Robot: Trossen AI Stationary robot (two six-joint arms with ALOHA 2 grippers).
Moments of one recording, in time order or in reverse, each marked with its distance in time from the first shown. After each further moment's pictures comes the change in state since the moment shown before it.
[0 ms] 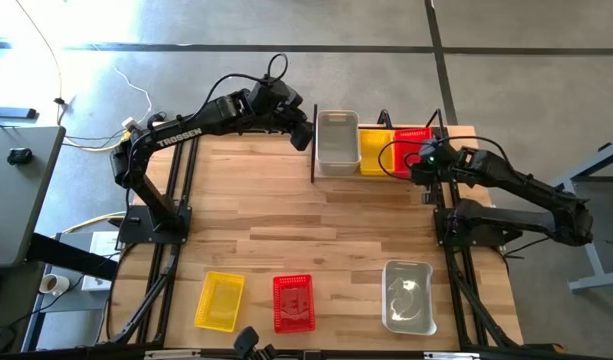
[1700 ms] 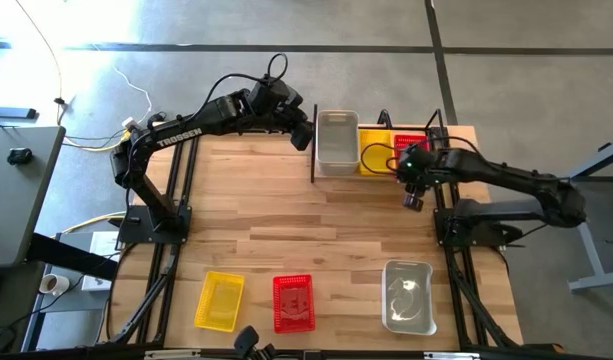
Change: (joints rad) left arm 0.000 0.000 0.000 0.007 0.000 0.003; right arm 0.085 0.219 0.001 -0.004 -0.060 0.528
